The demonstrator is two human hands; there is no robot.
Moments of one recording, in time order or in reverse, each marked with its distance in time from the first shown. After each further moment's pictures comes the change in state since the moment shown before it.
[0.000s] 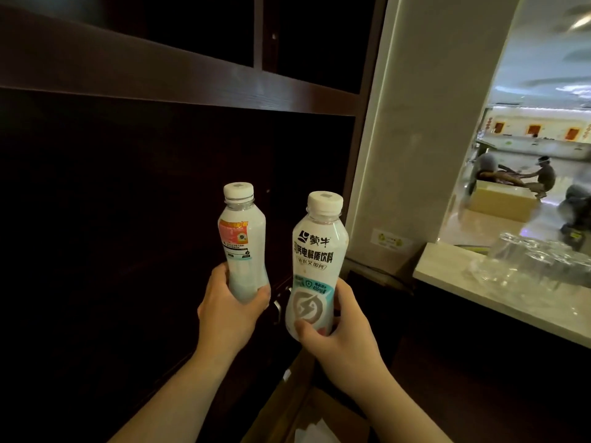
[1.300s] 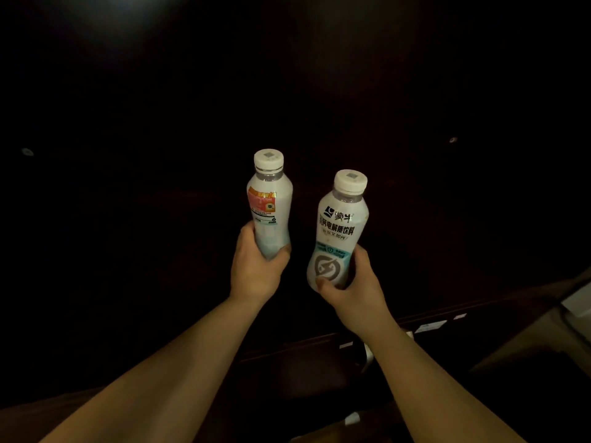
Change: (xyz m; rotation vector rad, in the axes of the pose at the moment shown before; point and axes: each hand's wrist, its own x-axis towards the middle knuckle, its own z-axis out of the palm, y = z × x) left_hand 0.225 -0.260 0.091 0.195 0.540 -0.224; right_hand 0.337 0.286 0.185 0.126 -0.603 -0.039
